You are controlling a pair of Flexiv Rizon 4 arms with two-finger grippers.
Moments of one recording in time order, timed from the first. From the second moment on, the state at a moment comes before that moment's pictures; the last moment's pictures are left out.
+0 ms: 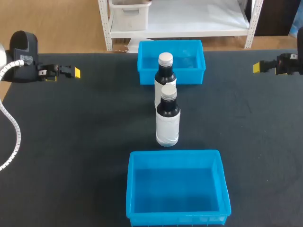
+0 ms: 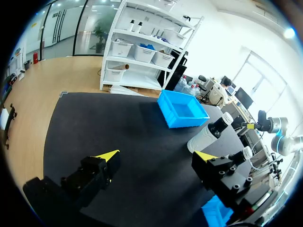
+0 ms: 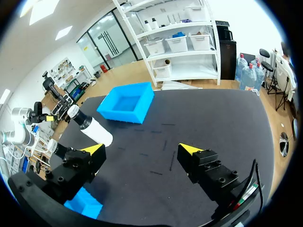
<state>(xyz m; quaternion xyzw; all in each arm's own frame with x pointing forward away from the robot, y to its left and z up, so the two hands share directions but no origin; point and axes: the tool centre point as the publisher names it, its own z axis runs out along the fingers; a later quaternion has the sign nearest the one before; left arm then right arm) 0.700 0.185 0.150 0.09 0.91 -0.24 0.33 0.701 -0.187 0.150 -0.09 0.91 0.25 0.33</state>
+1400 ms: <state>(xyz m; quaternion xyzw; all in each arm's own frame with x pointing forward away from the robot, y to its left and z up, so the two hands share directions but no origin) 0.700 0.185 0.150 0.09 0.91 -0.24 0.33 0.724 -0.192 0.184 -0.47 0.76 0.24 0.37</state>
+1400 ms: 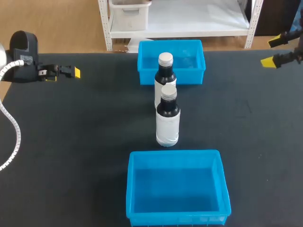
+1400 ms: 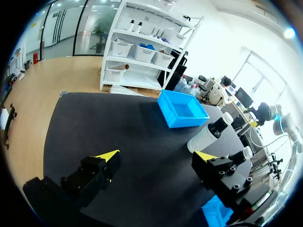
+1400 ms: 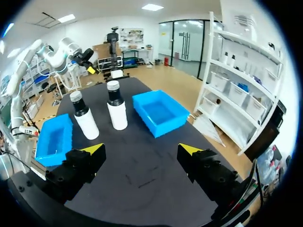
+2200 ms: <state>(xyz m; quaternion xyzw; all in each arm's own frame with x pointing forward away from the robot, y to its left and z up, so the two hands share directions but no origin) 0.700 0.185 0.150 0.09 0.91 -0.24 0.33 0.655 -0.080 0.175 -0.62 0.66 0.31 0.31</state>
